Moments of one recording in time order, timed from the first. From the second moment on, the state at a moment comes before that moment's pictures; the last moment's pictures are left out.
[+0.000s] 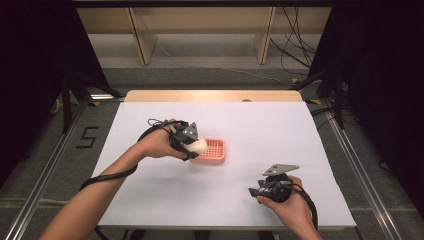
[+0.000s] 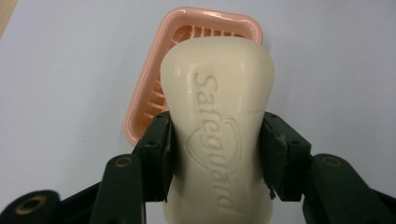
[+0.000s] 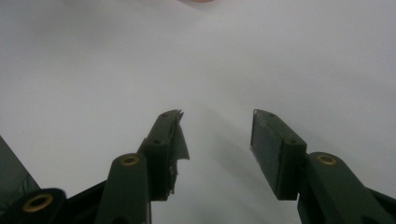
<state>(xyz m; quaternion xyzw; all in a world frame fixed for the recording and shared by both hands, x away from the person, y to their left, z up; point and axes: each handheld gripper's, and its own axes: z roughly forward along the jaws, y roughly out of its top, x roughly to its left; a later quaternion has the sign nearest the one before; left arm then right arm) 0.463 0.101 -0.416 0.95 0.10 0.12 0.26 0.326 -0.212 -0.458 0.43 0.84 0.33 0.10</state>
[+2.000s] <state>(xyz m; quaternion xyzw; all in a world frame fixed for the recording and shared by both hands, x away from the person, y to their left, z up) 0.485 0.080 -0.429 0.95 0.09 0.15 0.27 0.326 -0.212 -0.459 0.43 0.83 0.34 0.10</state>
